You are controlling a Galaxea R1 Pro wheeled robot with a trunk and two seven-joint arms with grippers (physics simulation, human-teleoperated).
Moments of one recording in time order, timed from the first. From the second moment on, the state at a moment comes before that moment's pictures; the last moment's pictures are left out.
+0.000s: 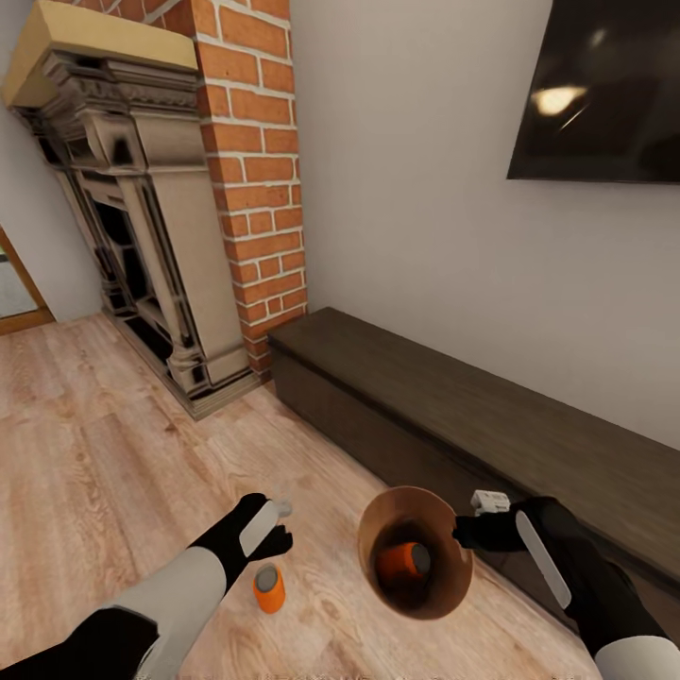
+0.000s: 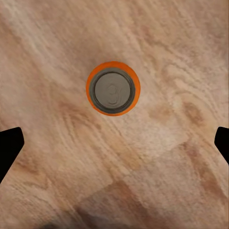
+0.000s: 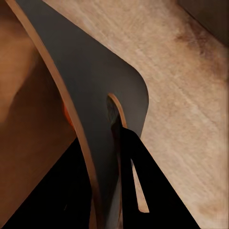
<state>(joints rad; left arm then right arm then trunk) -0.82 -0.14 -0.23 -0.33 0.62 0.65 0.53 -0.48 -0.22 0.07 -1.13 -0.26 1.04 0.27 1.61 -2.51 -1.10</state>
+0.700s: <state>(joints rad) -0.82 -0.12 -0.29 -0.32 0.61 0.57 0.43 -0.49 -0.23 0.10 -1.24 -0.28 1.04 0.28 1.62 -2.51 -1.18</state>
